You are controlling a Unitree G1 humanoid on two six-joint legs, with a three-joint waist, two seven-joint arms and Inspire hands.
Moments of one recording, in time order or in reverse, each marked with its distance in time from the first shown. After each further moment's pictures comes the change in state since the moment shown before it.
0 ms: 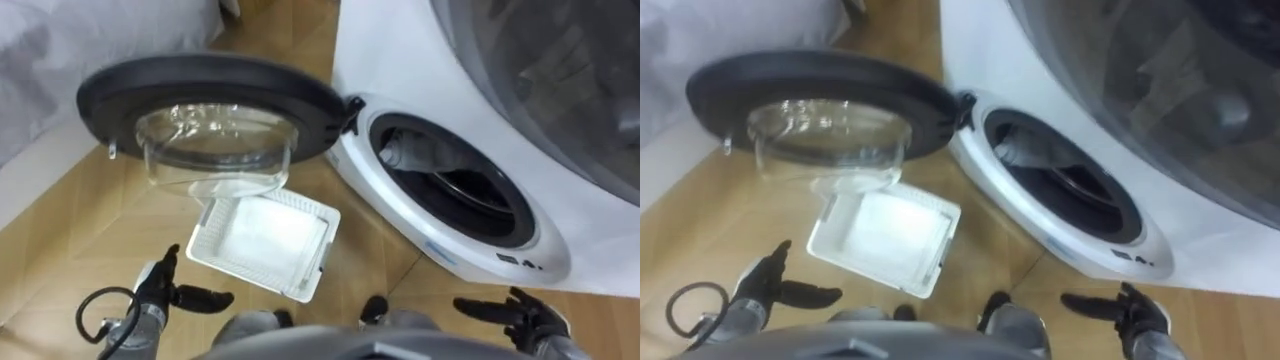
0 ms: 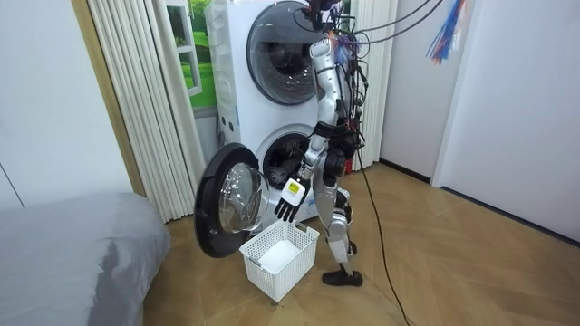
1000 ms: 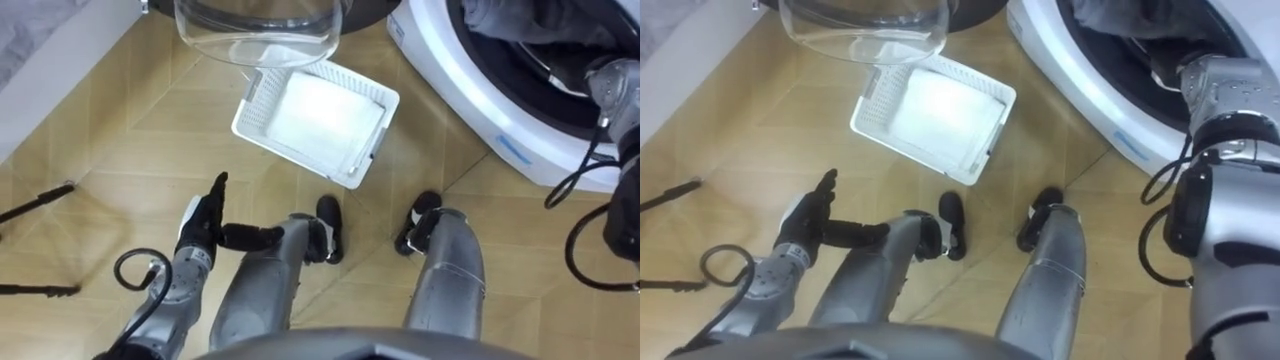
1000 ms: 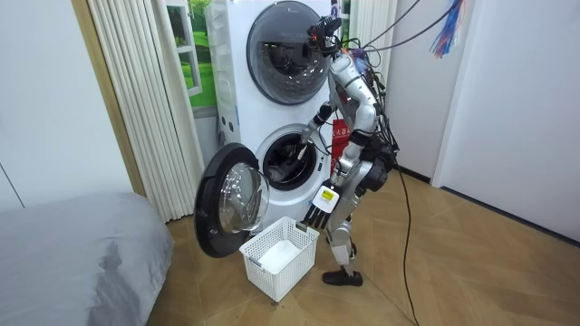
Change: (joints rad) left arm -0.046 -0.042 -0.169 -0.417 -0.151 0.118 0.053; right arm -0.883 -0.195 -0.281 -0.016 1.226 0.181 -0.331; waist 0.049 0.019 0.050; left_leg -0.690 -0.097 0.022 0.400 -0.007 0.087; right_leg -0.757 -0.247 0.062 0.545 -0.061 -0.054
